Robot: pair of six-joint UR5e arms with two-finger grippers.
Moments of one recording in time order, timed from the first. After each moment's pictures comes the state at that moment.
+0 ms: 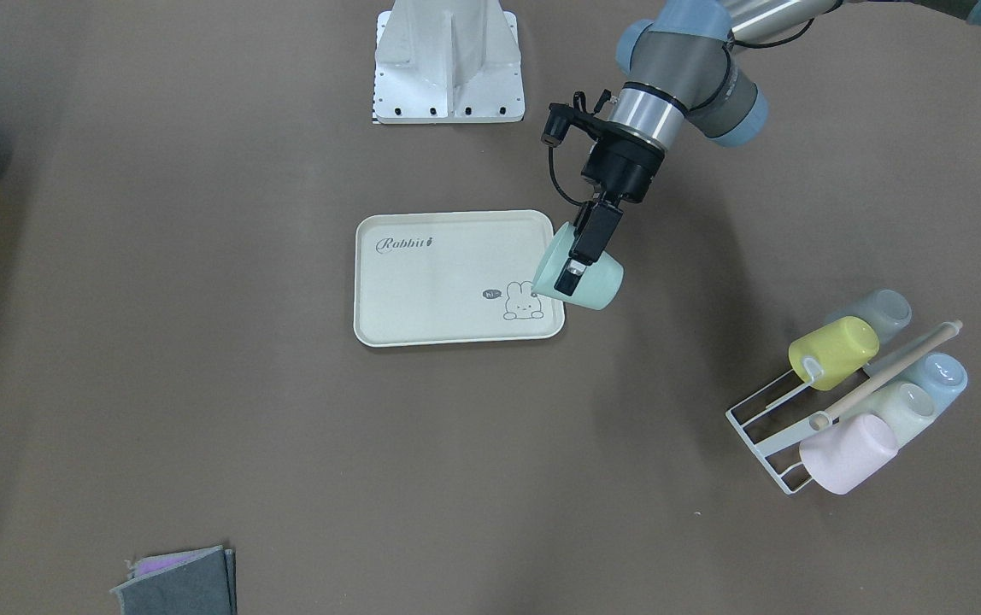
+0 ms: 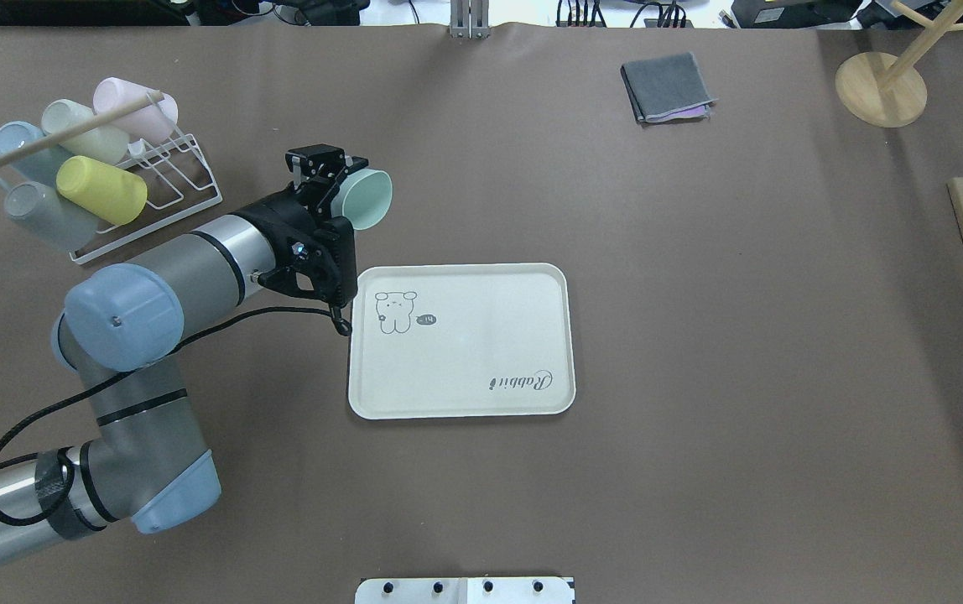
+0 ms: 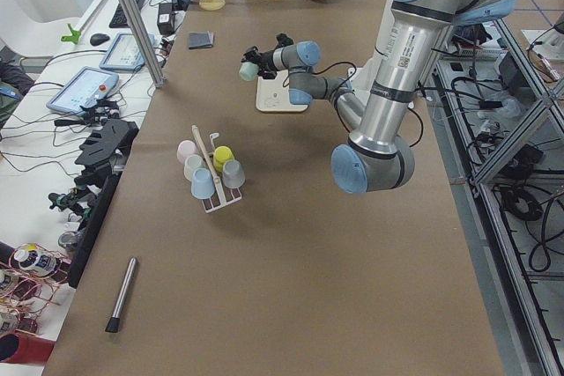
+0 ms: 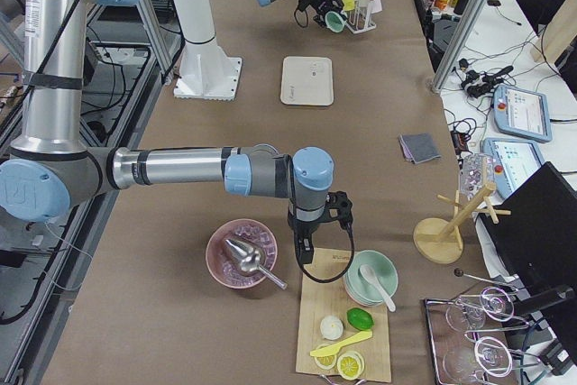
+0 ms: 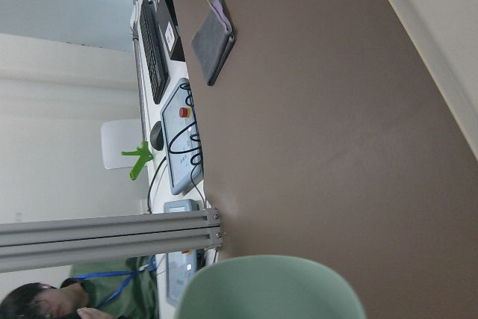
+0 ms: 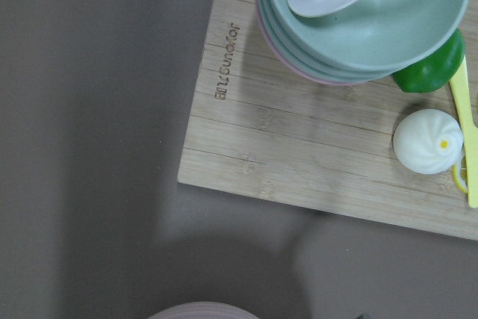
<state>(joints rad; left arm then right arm) -0.52 -2.00 -1.71 -2.52 -1.32 0.53 1.55 -1.71 1.79 -1.68 2.27 -0.17</state>
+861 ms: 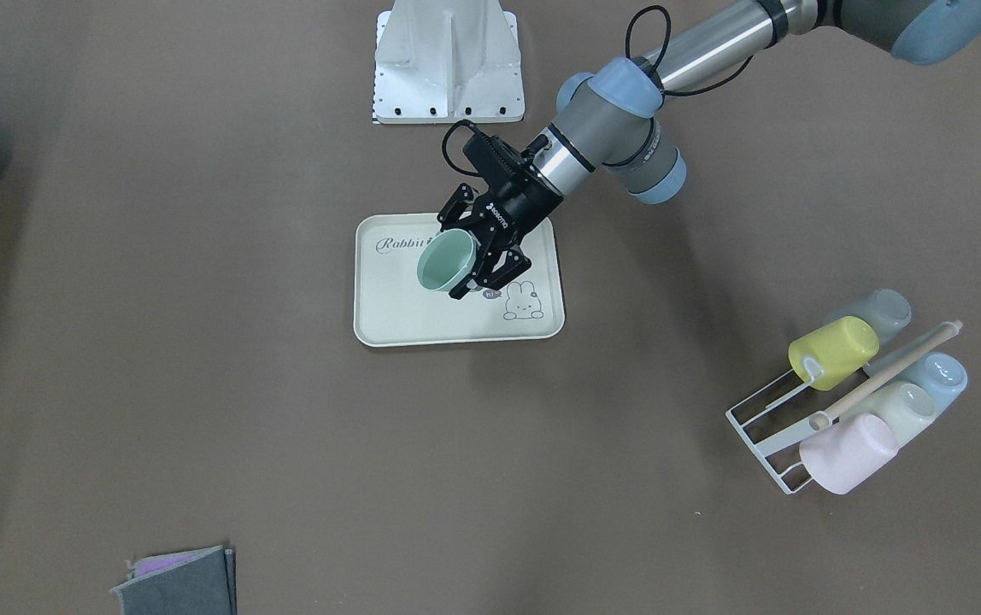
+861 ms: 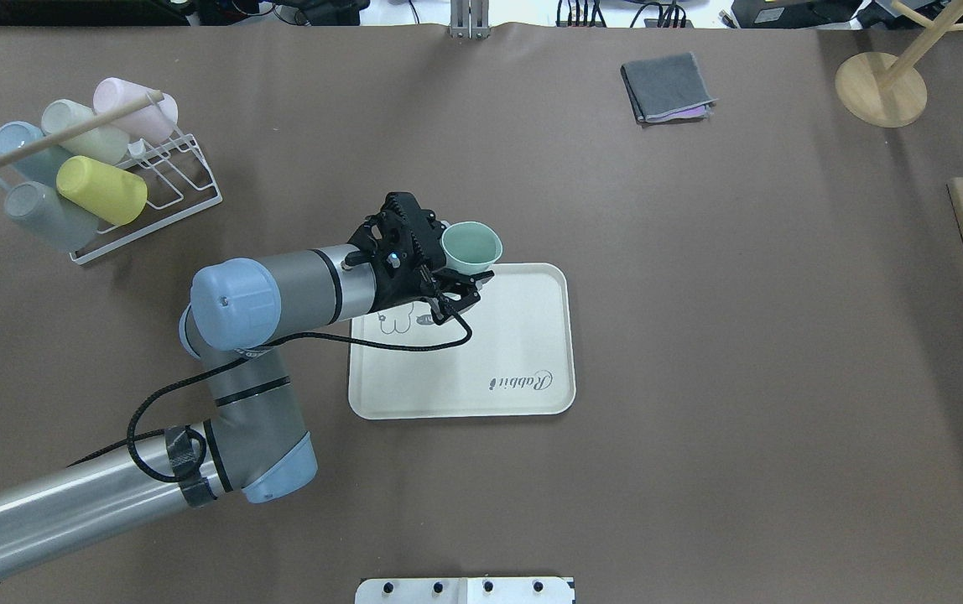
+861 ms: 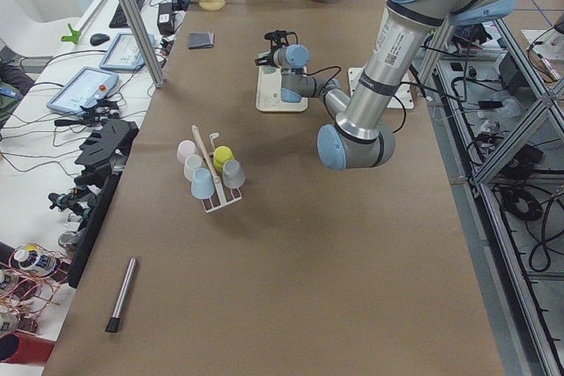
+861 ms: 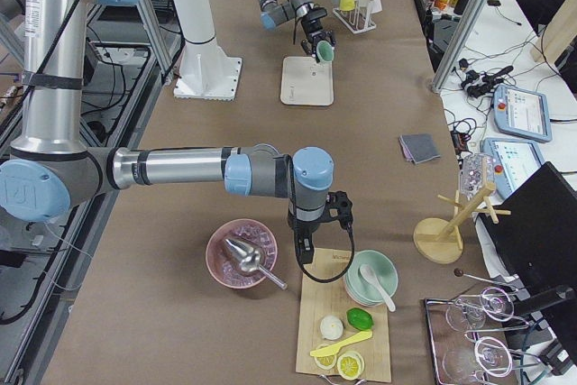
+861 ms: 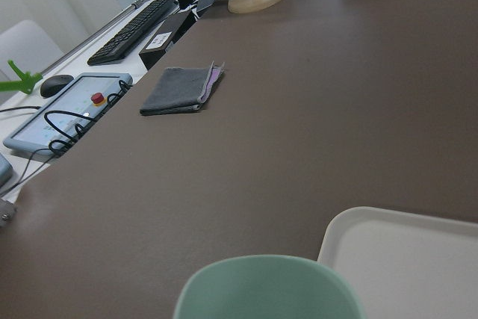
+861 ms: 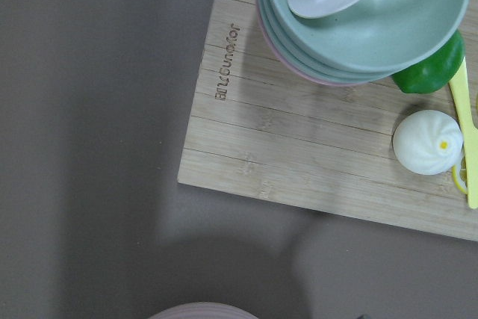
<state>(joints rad) -0.48 -2.21 -1.39 -2.83 -1.58 -0.26 1.55 -1.71 1.79 -1.68 2.27 -0.17</state>
